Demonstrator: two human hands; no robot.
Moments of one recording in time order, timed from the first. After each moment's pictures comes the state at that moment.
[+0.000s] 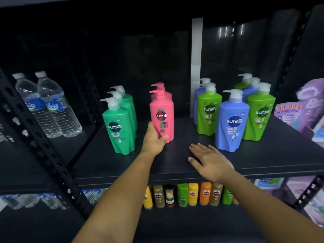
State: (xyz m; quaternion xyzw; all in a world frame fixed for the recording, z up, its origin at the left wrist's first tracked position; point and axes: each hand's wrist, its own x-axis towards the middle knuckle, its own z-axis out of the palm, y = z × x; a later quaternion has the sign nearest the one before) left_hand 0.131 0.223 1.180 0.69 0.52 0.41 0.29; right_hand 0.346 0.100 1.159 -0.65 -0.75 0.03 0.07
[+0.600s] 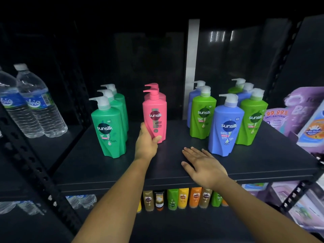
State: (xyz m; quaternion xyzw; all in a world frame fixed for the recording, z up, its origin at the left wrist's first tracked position) left_hand 0.139 0.239 1.162 0.67 0.55 0.43 0.25; right_hand 0.343 0.098 1.159 -0.66 -0.75 0.02 0.07
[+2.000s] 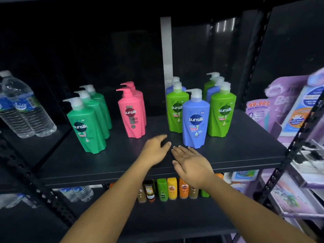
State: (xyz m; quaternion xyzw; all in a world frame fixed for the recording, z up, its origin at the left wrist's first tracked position) left_hand 0.232 0.152 1.175 0.79 0.50 0.24 0.24; right_hand 0.399 0.055 1.148 -0.61 -0.79 -0.02 0.12
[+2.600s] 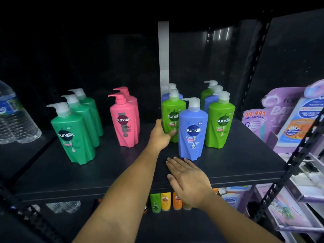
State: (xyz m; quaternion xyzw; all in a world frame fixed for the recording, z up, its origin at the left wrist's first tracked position) left_hand 0.300 0.229 1.194 0.67 0.47 0.41 0.40; right_hand 0.401 0.057 1.148 -0.61 -0.79 -0.03 0.12
